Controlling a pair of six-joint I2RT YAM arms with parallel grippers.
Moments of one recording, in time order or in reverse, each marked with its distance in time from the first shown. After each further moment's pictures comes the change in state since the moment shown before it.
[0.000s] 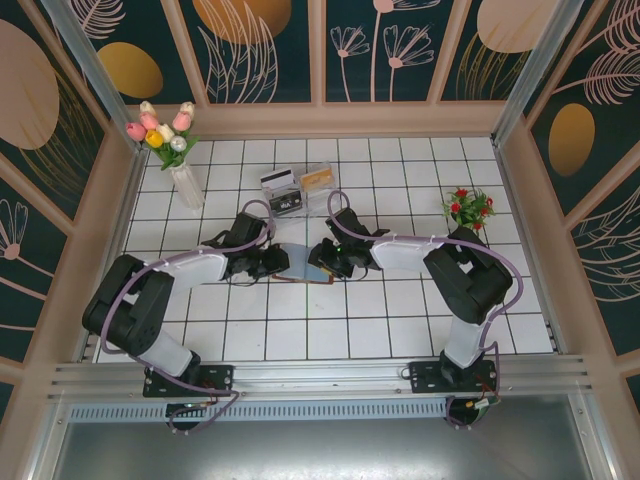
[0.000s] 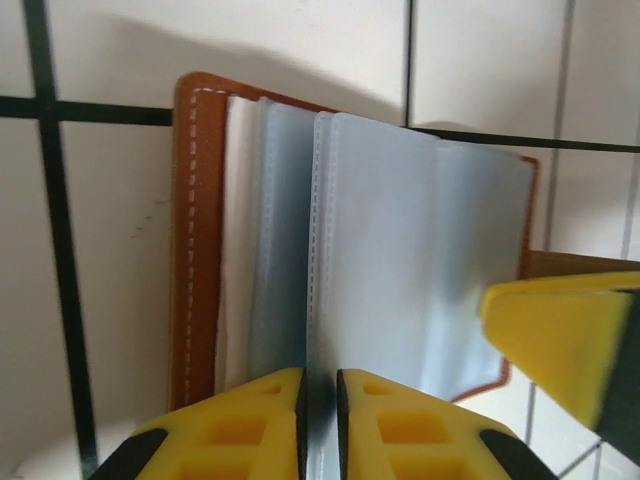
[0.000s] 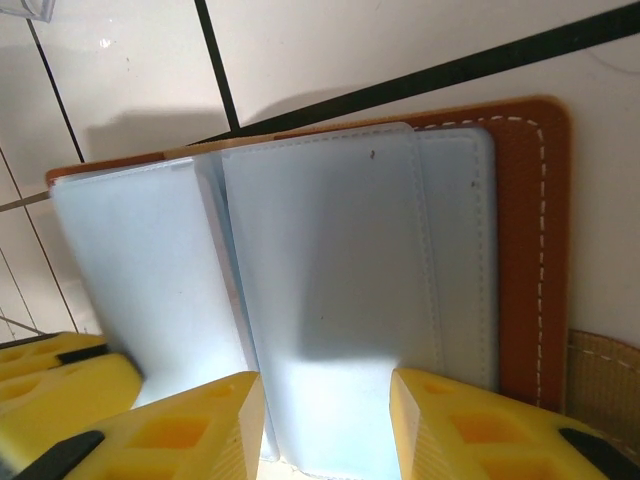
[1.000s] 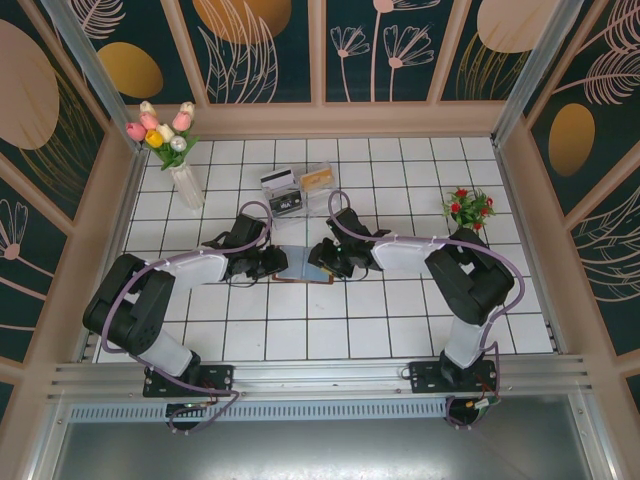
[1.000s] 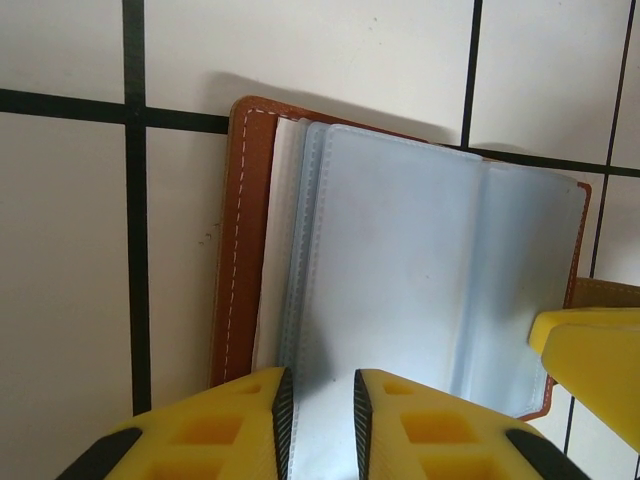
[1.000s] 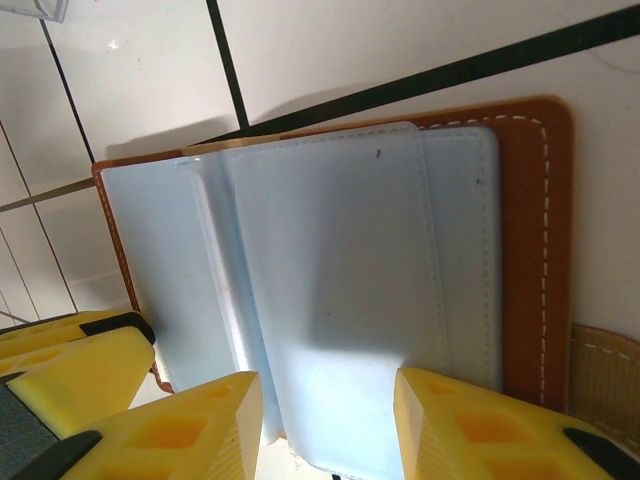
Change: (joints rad) left arm 0.000 0.016 -0.008 -0.007 -0.080 -0.028; right arm 0.000 -0.010 -0.008 0.007 0.000 0.000
